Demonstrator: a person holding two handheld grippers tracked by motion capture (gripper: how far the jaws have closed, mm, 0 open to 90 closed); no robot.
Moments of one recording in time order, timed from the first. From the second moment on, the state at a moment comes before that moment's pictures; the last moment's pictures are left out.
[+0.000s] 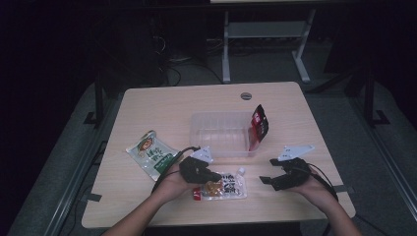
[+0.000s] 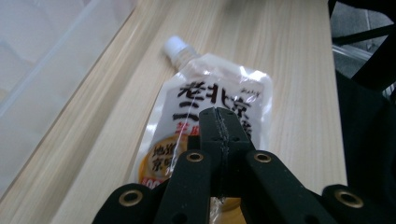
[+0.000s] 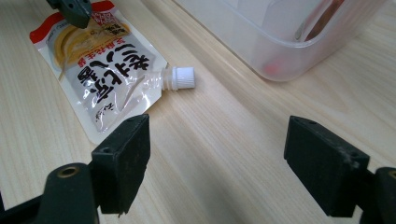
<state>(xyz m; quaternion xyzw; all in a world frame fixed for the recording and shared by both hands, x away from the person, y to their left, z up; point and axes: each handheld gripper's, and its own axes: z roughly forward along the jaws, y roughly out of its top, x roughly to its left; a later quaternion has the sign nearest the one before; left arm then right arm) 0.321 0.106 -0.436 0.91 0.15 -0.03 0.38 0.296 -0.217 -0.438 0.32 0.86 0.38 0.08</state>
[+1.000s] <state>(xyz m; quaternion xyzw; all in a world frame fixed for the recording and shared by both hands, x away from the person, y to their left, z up) 0.322 0.088 -0.454 0.94 0.16 -0.03 0.30 0.294 -0.206 -0.440 0.30 0.87 0.38 0.03</state>
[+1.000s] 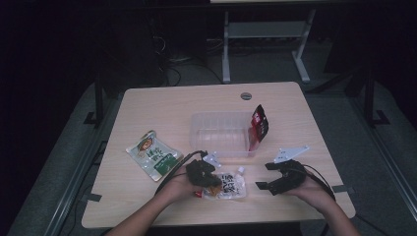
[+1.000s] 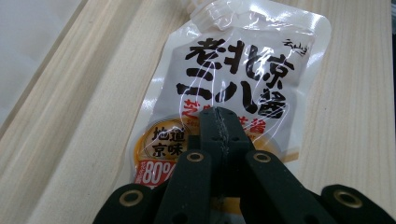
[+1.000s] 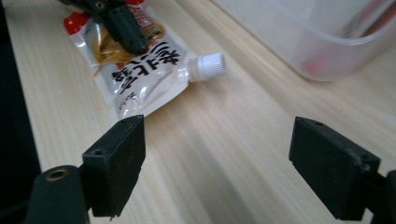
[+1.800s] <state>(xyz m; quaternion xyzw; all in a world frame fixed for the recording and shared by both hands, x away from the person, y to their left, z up) 0.321 0.088 -0.454 0.94 0.17 -0.03 0.30 0.293 -0.153 -0.461 0.28 0.88 0.37 -0.08</state>
